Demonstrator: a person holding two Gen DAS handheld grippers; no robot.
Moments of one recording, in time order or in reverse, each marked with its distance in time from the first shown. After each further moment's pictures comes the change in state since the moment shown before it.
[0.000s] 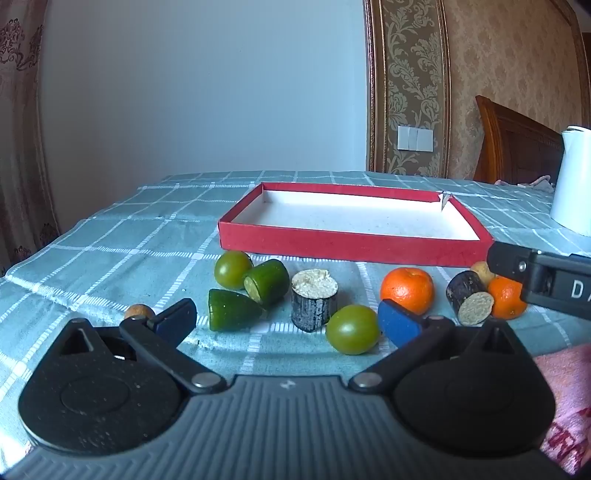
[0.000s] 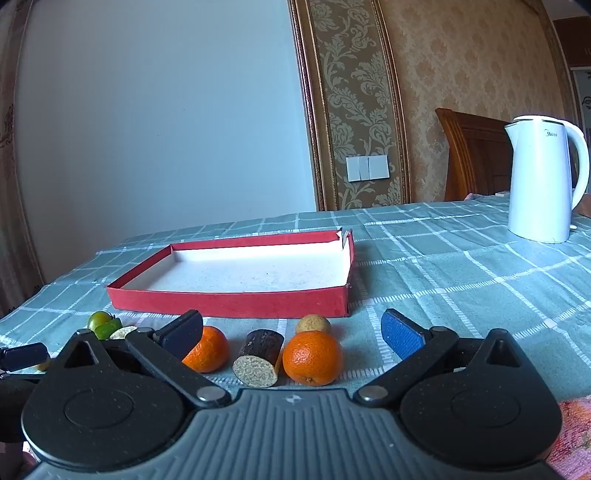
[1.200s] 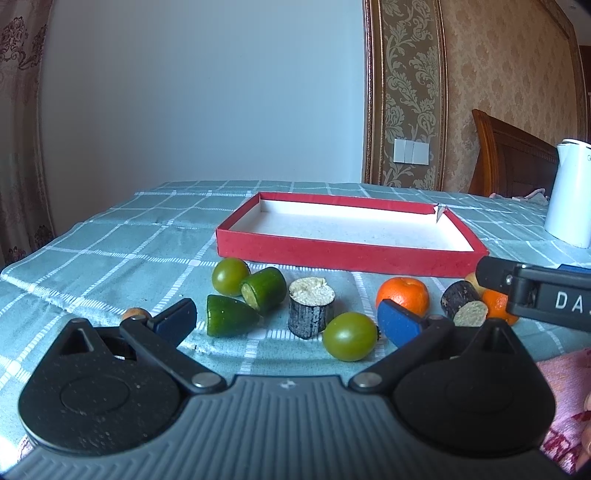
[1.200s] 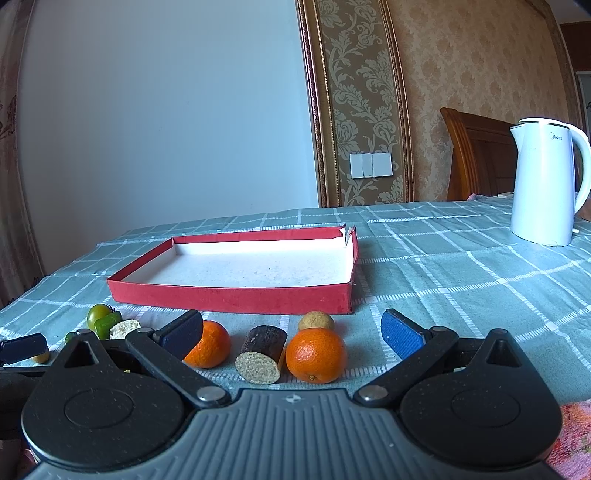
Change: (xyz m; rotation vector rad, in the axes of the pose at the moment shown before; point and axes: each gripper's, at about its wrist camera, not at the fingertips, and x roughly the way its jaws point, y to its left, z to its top) left arm -0.007 0.006 -0.002 -0.036 -0.038 -0.021; right arm 0.003 0.001 -0.001 -0.019 0.009 0.000
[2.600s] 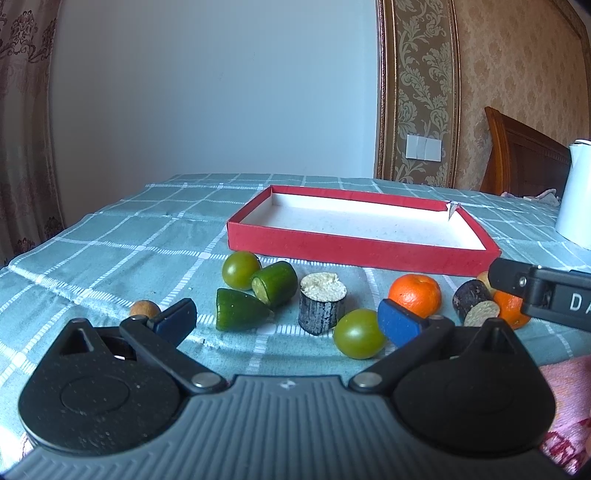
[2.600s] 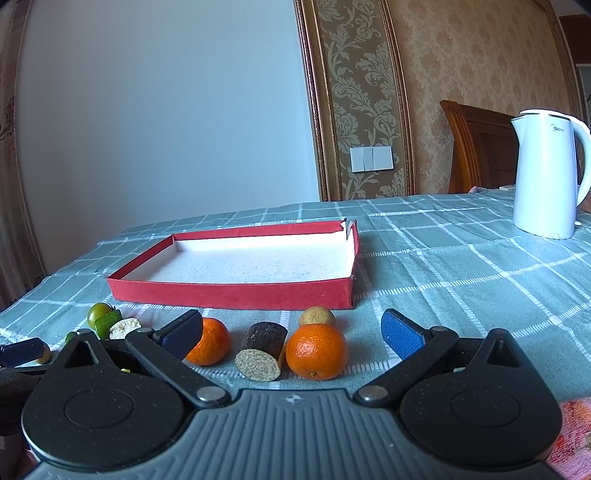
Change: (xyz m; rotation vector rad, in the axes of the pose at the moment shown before) left arm 0.008 0.003 0.000 -0.014 0.024 0.033; right arm 0.001 0.000 0.001 0.006 0.020 0.006
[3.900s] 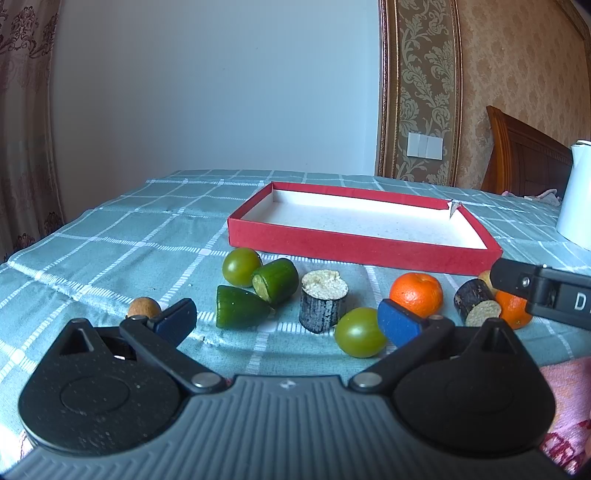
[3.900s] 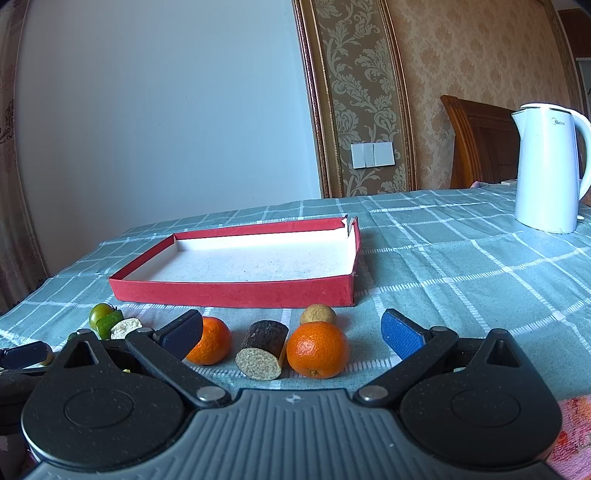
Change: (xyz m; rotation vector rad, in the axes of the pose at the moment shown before) left arm 0.000 0.002 0.000 -0.007 0.013 0.001; right arm 0.003 0.000 0.000 0.014 0.008 0.006
